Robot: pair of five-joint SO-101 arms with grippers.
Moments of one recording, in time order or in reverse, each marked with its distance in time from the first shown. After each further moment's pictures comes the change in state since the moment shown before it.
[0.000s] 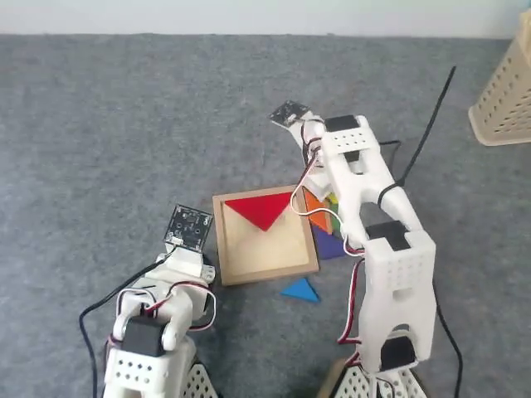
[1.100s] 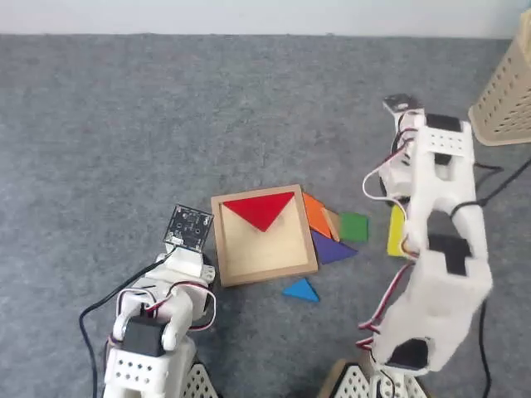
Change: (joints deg) left arm 0.0 0.0 0.0 0.0 0.0; right arm 22.7 -14.2 11.3 6.0 -9.8
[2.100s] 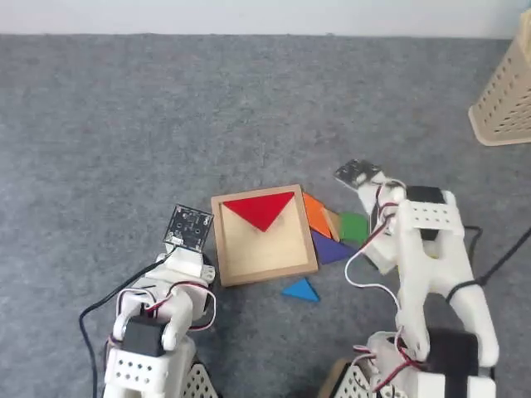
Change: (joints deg) left arm 0.0 0.0 0.0 0.0 0.0; right arm -4.7 -35.4 45.5 -8.8 22.8
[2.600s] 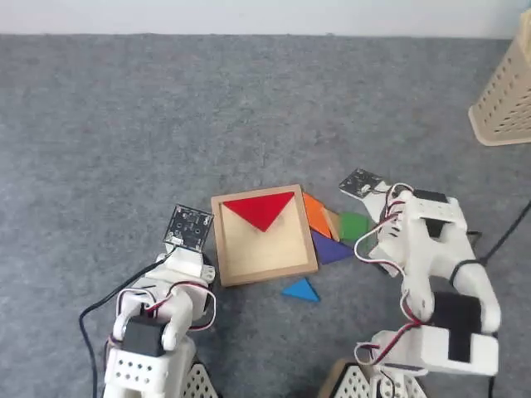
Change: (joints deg) left arm 0.0 0.0 0.0 0.0 0.0; right arm 4.3 14.0 -0.4 -10.5 7.9
